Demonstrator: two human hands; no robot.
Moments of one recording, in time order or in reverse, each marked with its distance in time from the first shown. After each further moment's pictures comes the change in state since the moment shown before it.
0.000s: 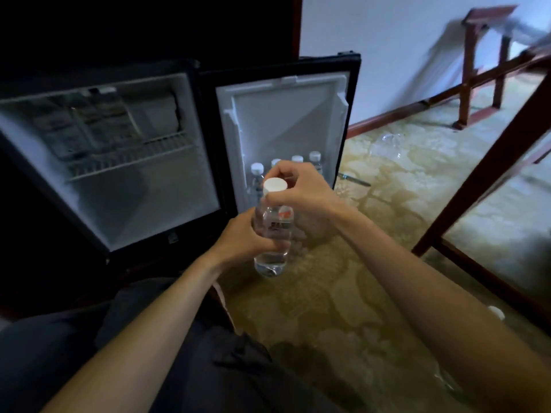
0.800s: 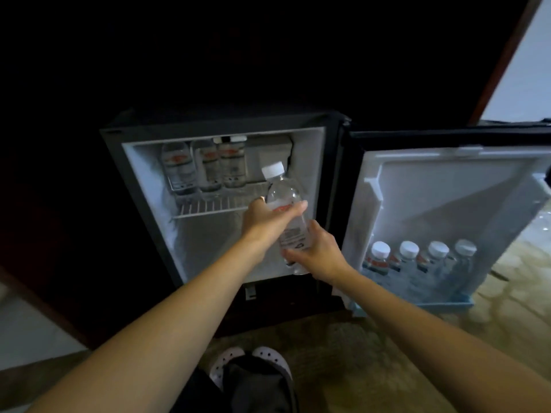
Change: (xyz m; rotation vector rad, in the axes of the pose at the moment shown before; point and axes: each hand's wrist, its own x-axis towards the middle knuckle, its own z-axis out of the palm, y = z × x) left_hand 0.110 -0.033 -0.193 -0.185 0.706 -0.246; right_hand 0.205 0.048 0.147 -0.150 -0.096 0.052
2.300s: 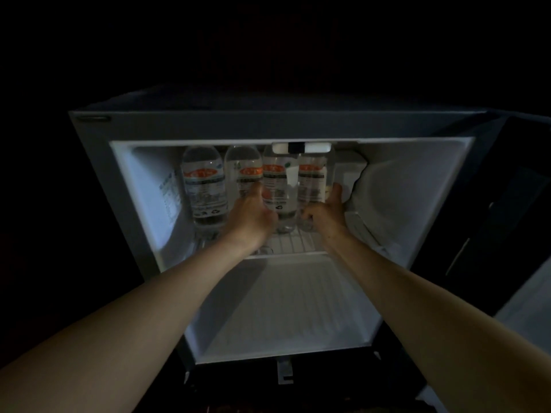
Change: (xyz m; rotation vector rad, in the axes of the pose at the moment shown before) left_hand 0.194 -0.056 -0.082 0.444 0.035 0.274; right_hand 0.251 -0.017 0.095 0.545 0.206 0.036
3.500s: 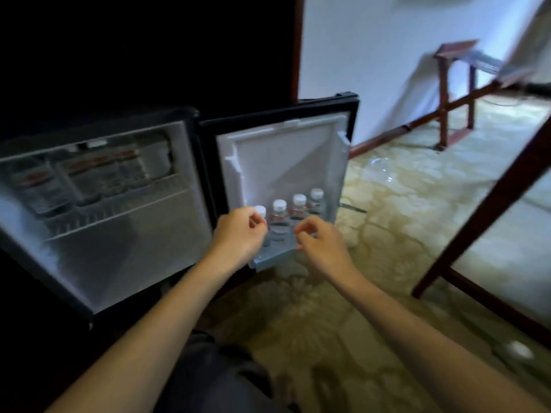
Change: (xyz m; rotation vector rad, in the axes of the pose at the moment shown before) left_hand -0.292 0.234 0.061 -0.059 -0.343 0.146; right_hand -0.367 -0.086 -0.272 -0.522 0.369 0.102
